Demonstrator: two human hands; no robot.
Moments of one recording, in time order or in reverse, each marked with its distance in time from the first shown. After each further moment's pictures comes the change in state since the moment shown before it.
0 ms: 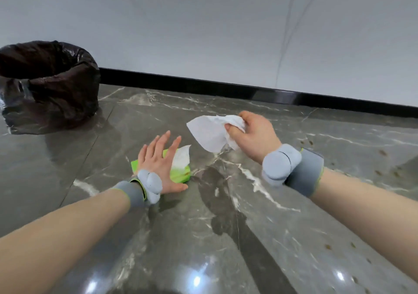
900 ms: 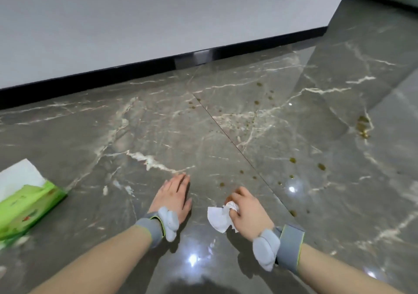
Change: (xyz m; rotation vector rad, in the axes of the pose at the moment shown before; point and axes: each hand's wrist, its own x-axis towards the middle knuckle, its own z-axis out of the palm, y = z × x) left_hand -0.056 0.263 0.120 -0.073 -0.283 0.572; right_hand -0.265 0.240 -0.049 -0.136 -0.092 0.505
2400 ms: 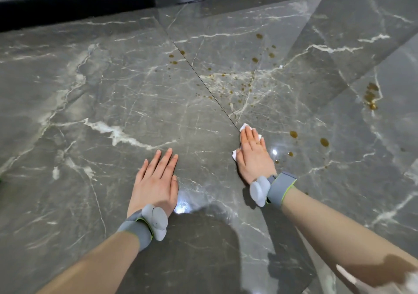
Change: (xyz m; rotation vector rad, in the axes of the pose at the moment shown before) left_hand 0.026 0.003 0.057 0.088 0.241 -0.068; right_hand 0.098 0.093 0.004 -0.321 0.180 0.128
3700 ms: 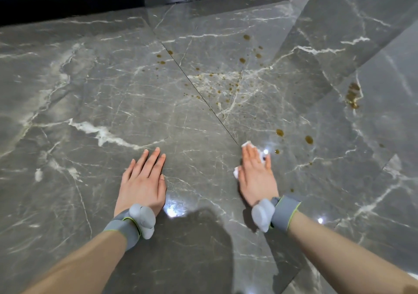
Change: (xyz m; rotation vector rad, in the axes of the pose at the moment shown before) left_hand -0.001 0.000 -0.001 -0.006 0.004 -0.009; right_hand -0.052 0.013 -0.007 -0.148 -0.040 0.074
